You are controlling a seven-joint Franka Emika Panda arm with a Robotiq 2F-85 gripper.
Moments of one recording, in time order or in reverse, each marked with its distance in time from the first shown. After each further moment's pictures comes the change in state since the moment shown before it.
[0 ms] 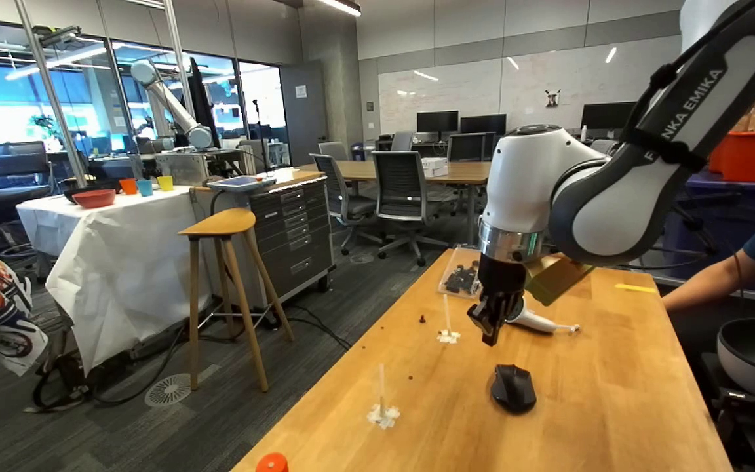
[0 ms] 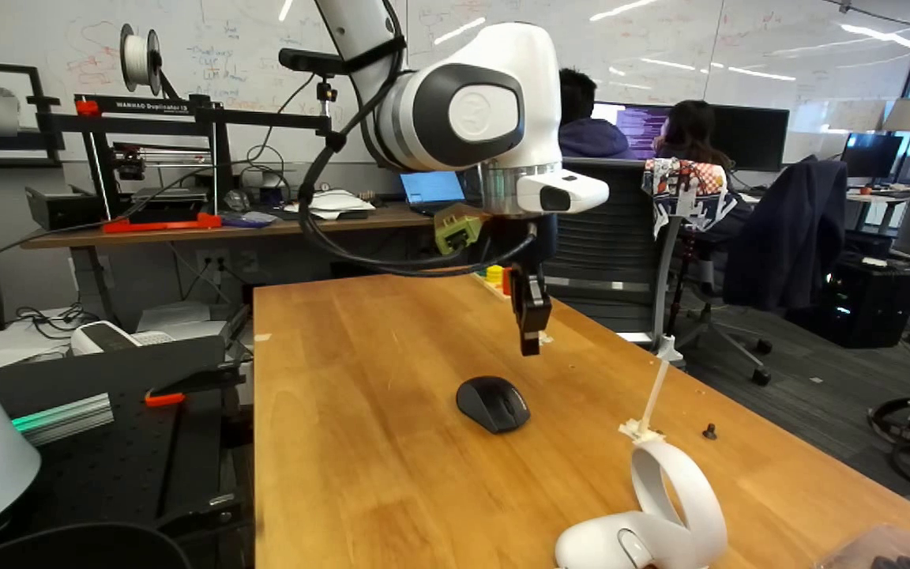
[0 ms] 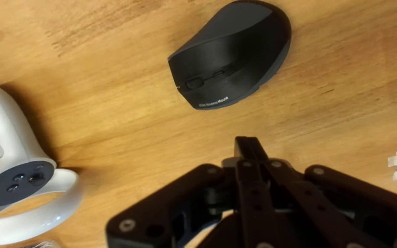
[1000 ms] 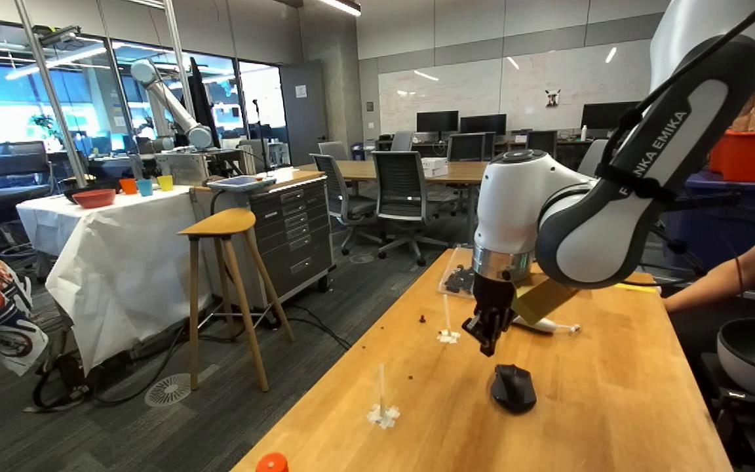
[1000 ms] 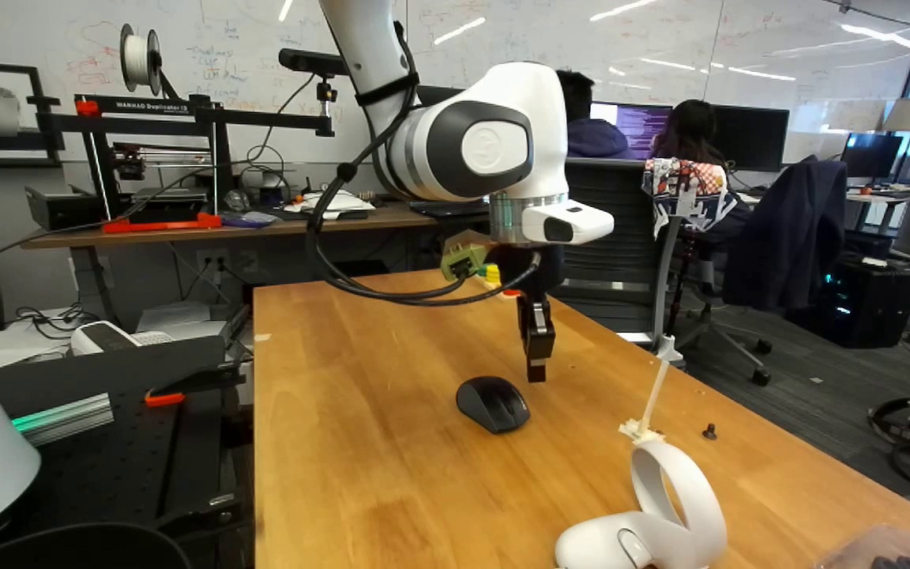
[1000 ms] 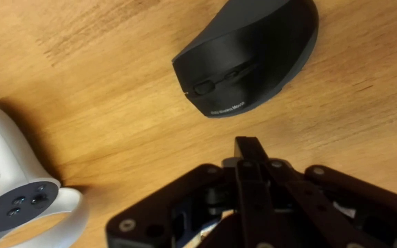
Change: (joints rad) arm 0.074 0.099 -0.082 0.052 0.000 0.016 0.077
